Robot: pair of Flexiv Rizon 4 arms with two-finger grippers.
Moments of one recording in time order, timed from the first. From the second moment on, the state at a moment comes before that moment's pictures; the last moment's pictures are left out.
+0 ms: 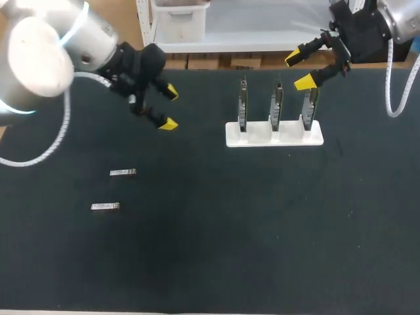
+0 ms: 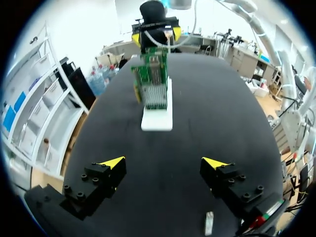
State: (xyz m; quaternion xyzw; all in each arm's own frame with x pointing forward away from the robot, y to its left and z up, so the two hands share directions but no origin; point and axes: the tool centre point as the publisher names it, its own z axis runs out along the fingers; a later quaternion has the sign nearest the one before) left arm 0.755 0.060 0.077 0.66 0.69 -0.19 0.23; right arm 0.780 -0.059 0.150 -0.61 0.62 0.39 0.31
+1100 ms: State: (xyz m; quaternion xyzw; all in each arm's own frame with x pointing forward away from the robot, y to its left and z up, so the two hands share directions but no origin) left arm 0.678 0.176 0.028 0.68 0.73 -0.04 0.09; right arm 0.780 -0.059 0.150 -0.61 0.62 0.39 0.31
